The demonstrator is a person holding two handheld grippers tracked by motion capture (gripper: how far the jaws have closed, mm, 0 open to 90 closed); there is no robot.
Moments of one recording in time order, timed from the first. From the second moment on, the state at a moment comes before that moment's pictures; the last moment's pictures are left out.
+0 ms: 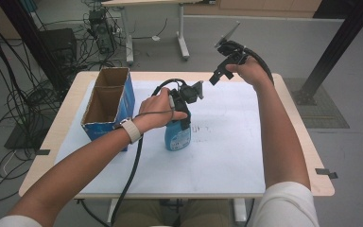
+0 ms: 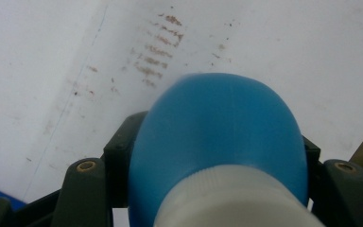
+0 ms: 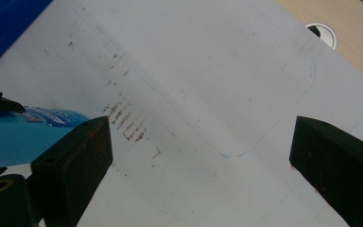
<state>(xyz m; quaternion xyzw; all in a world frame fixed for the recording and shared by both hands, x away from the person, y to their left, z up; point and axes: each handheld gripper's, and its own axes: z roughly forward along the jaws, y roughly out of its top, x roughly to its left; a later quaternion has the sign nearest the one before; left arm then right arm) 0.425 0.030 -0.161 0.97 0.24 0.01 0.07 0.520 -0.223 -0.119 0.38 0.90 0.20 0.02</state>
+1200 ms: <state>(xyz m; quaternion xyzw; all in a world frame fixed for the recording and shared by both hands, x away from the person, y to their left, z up) 0.423 0.036 -0.163 0.97 0.25 0.01 0.08 0.515 -0.225 -0.116 0.38 0.90 0.20 0.02</state>
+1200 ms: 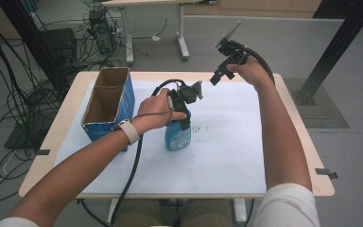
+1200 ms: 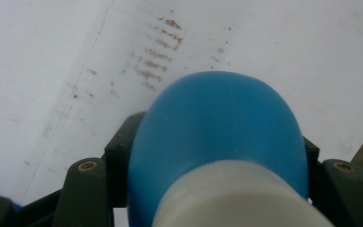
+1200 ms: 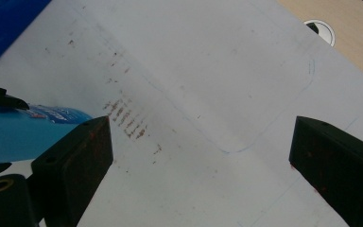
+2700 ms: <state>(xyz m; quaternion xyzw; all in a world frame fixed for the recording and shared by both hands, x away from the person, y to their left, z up) 0.423 0.035 -0.163 0.97 0.25 0.01 0.08 0.514 -0.225 -0.115 0.38 0.90 0.20 0.02</state>
